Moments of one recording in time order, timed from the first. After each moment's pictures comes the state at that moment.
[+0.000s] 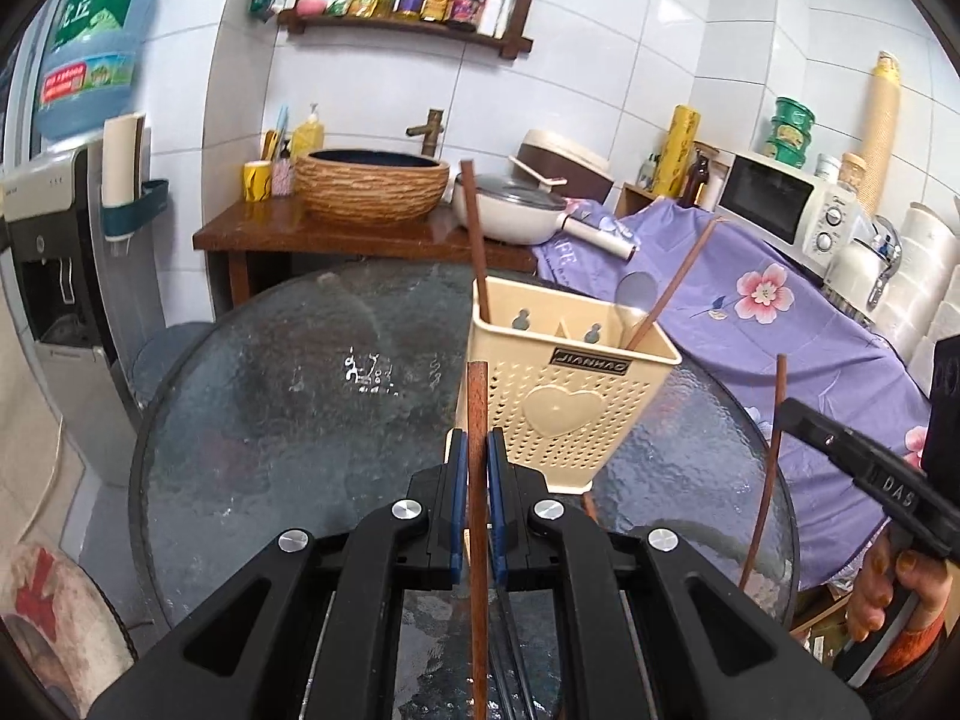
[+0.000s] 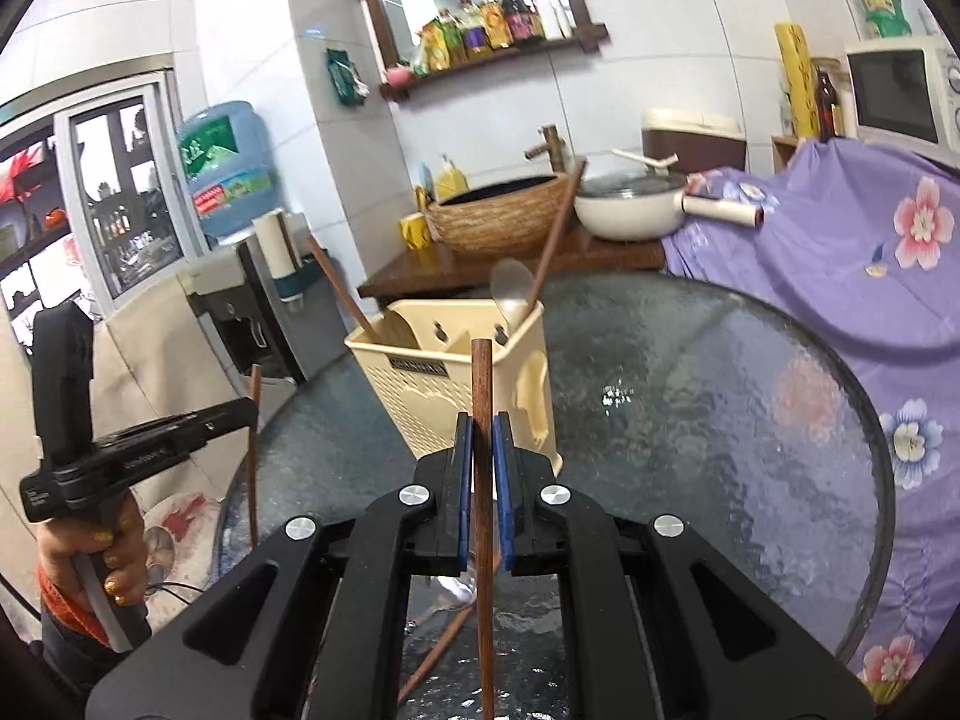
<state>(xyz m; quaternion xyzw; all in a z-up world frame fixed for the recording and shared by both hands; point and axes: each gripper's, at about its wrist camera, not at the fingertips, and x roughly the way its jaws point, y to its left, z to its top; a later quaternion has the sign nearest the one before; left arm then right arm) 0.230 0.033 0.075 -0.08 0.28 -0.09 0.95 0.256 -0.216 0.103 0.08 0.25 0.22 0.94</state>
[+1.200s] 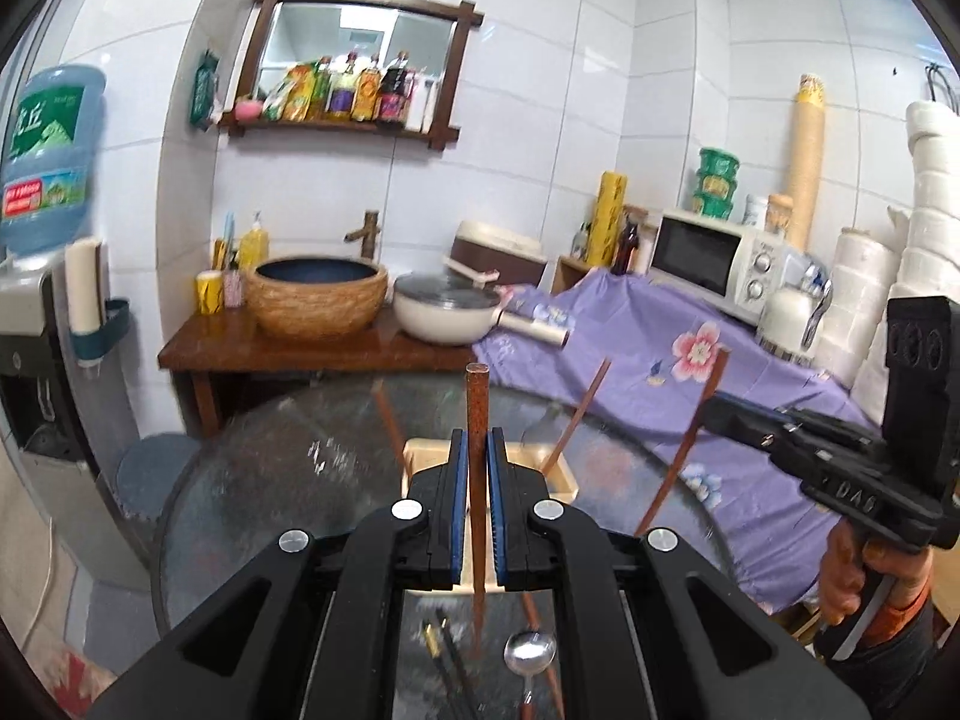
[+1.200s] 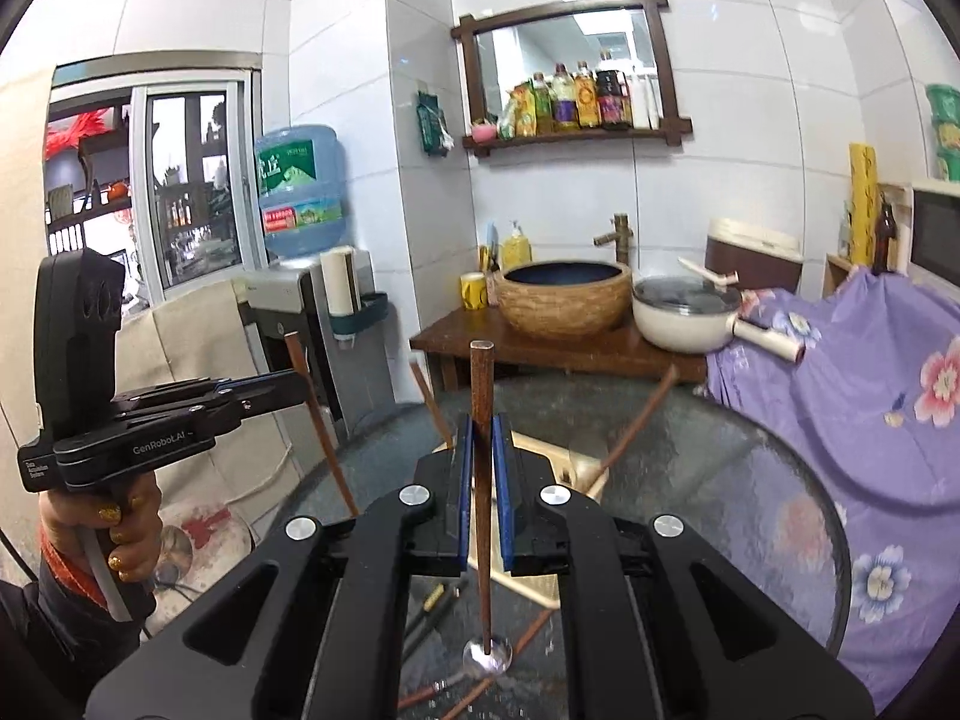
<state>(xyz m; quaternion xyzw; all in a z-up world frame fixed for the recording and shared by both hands) 0.219 0.024 0.184 -0.05 0.19 -0.15 0.97 0.248 -0.190 0.209 0.01 0.17 0.28 0.94</state>
